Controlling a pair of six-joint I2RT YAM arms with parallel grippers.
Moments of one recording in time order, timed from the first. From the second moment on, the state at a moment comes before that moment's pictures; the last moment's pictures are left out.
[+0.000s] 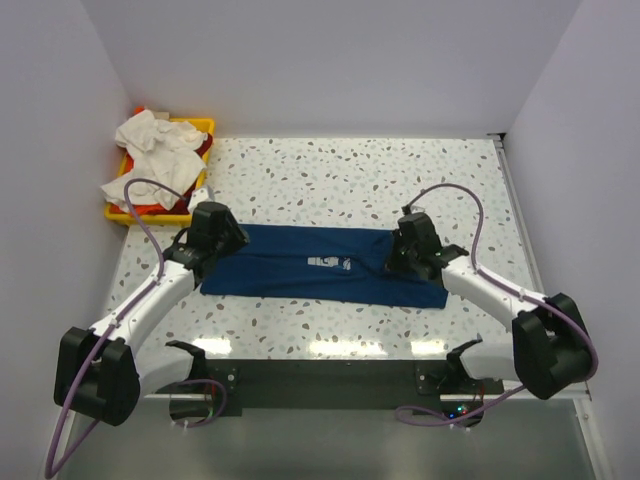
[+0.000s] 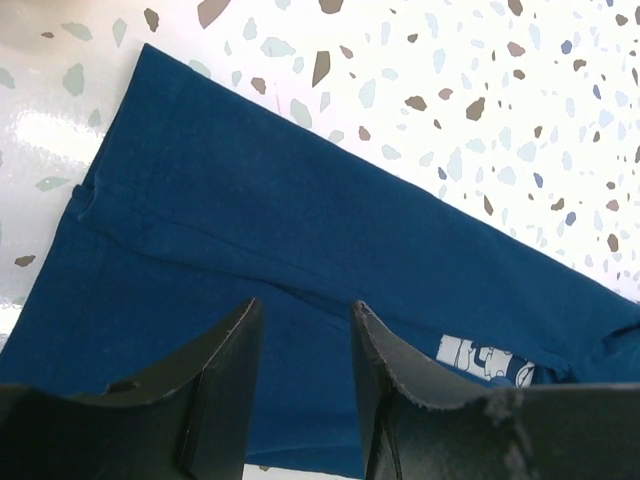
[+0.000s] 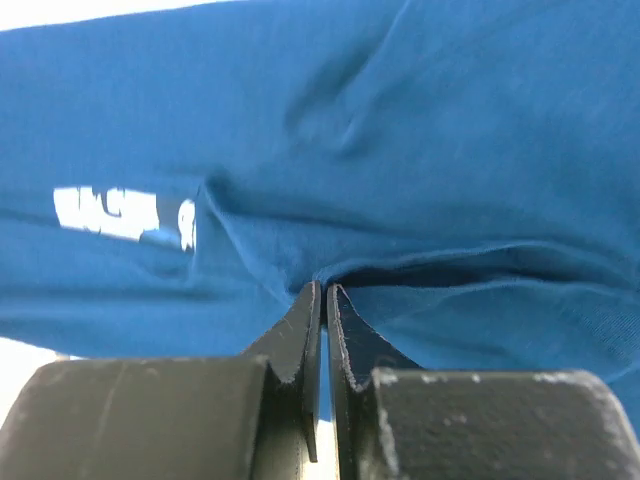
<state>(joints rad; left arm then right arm) -0.30 1.14 0.70 -0.27 -0.21 -0.72 0.44 1.32 0.72 -0.28 0.08 0.59</state>
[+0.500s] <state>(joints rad) -0.30 1.16 0.68 -0.26 -0.19 -0.72 0.61 1.22 0.55 -0.20 0.10 0.72</state>
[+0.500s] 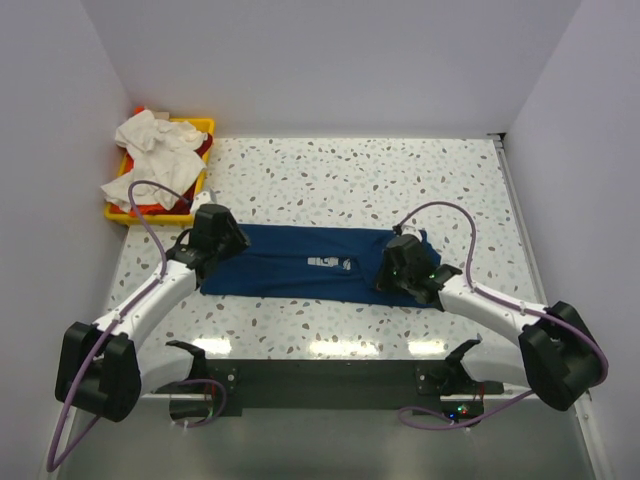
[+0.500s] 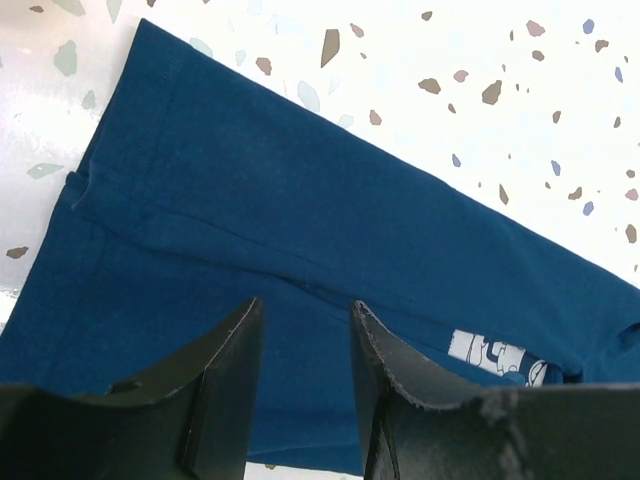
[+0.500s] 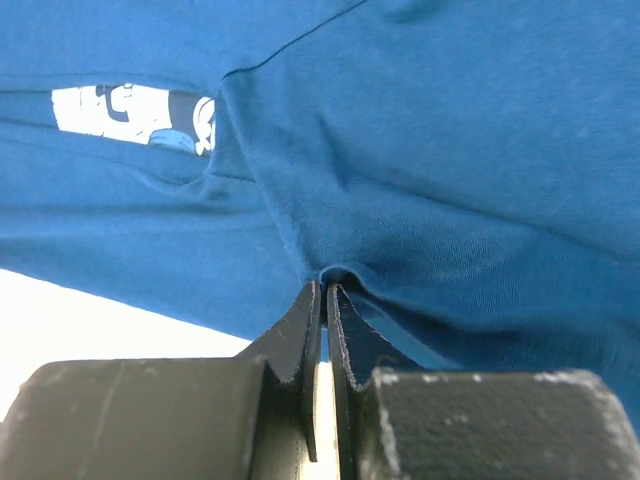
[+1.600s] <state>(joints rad) -0.32 1.18 0.68 -0.25 -0.19 -0.72 0.68 1.13 0.67 -0.38 0.30 0.72</state>
